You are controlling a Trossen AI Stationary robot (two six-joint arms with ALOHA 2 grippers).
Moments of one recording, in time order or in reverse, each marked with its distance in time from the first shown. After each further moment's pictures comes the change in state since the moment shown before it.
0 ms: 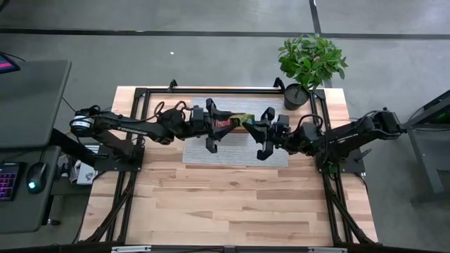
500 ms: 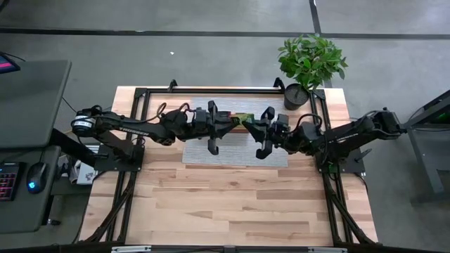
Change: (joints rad) left arm -0.001 0.021 0.000 -0.017 -0.004 -0.005; right arm -0.001 0.000 0.000 -0.004 0.009 -0.002
